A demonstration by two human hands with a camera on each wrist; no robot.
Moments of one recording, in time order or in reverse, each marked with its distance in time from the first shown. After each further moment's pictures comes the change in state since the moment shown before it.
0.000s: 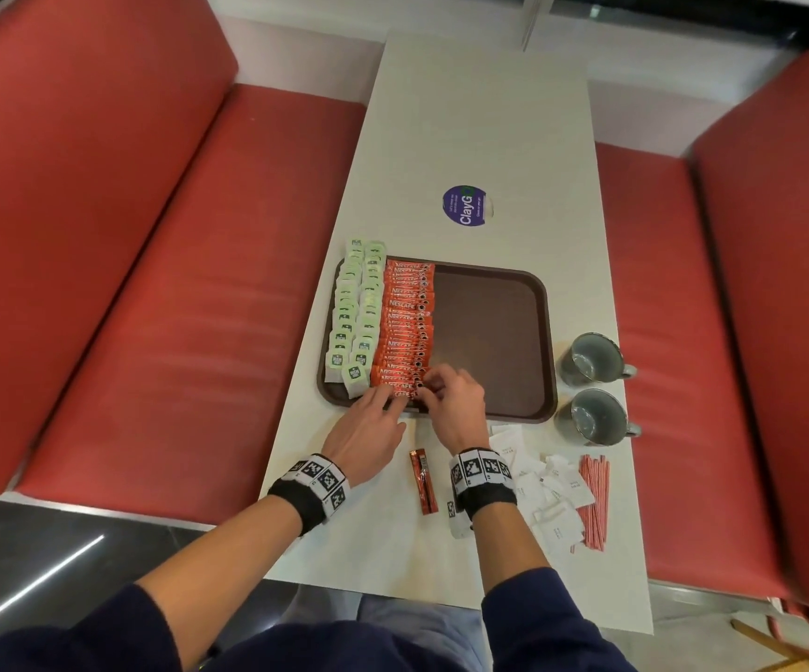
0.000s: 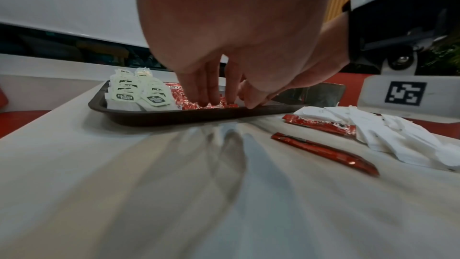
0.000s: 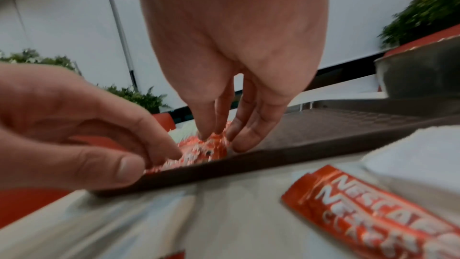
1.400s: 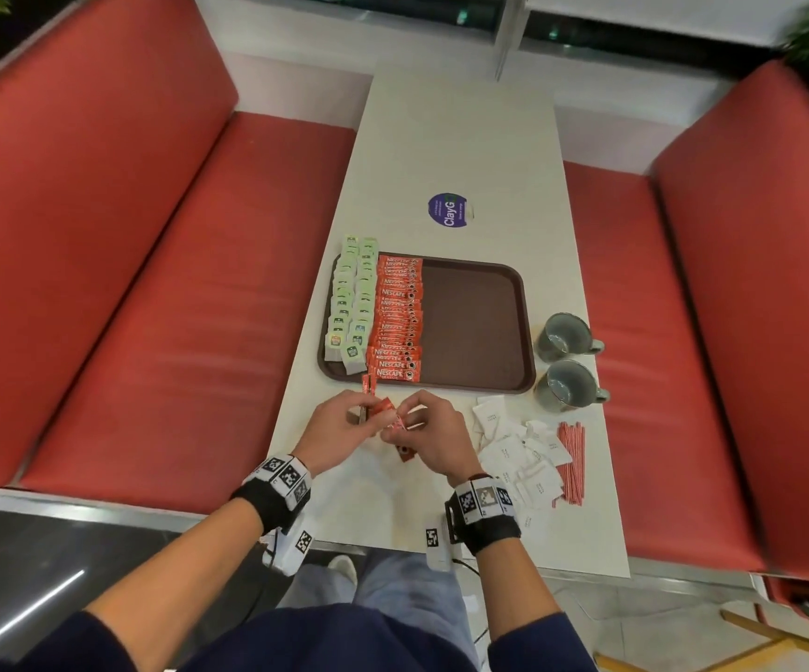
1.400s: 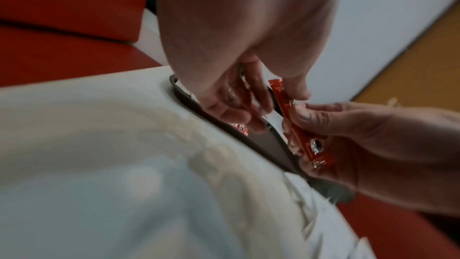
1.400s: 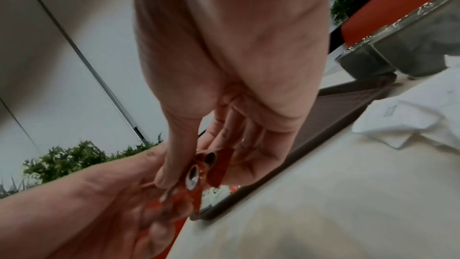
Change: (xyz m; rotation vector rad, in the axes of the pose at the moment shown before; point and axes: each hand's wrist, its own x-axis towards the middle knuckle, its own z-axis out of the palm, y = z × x) left_hand -0.065 0.011 -0.034 -0.857 0.015 -0.447; right_hand -0.112 -0.032 -0.023 0.305 -0.244 0.155
